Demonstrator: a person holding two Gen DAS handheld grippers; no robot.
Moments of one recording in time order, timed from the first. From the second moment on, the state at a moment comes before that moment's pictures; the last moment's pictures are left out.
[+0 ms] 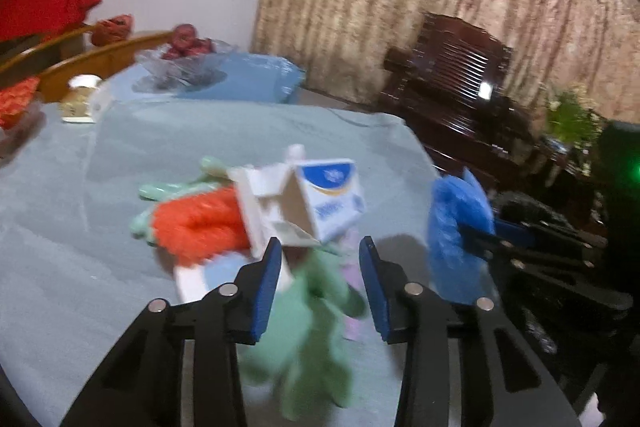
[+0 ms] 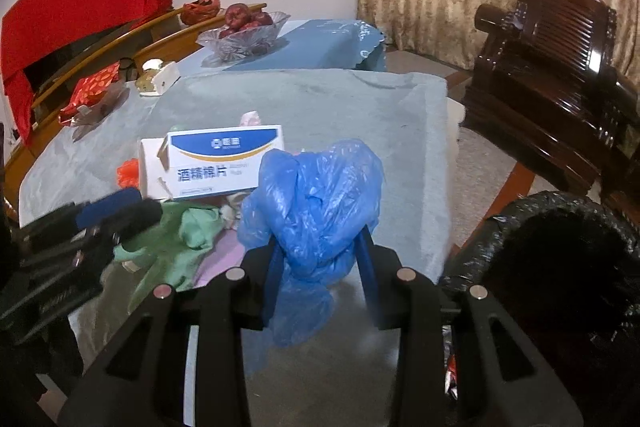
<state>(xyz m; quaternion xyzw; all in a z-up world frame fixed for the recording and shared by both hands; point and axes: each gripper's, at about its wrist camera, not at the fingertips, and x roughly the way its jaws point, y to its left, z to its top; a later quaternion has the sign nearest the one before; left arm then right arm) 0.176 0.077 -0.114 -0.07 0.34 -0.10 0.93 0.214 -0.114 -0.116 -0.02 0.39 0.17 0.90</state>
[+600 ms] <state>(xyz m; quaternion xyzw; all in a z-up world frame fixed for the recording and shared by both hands) 0.196 0.097 -0.118 -0.05 0.33 -0.03 0.94 0.217 -0.122 -0.121 -0.02 0.39 0.17 0.90</state>
